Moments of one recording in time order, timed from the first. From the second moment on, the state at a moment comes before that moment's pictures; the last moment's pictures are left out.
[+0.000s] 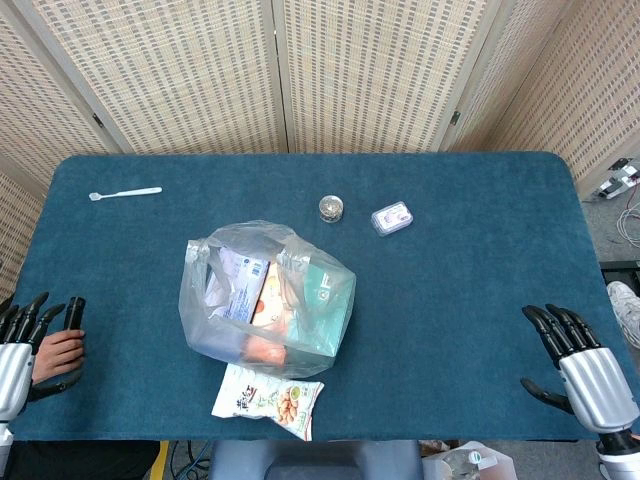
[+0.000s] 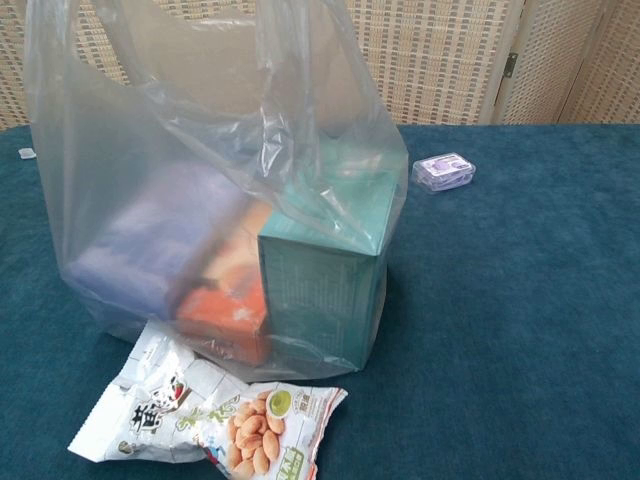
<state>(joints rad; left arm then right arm) -0.06 -1.04 -0.05 -1.76 1.50 1.52 0.05 0.02 -1.04 -0.04 -1.67 -1.78 1.62 0.00</state>
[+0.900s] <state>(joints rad) -0.04 -1.02 -0.04 -1.77 1.52 1.55 0.04 0.29 -0.88 -0.09 -1.87 -1.90 1.32 0.51</state>
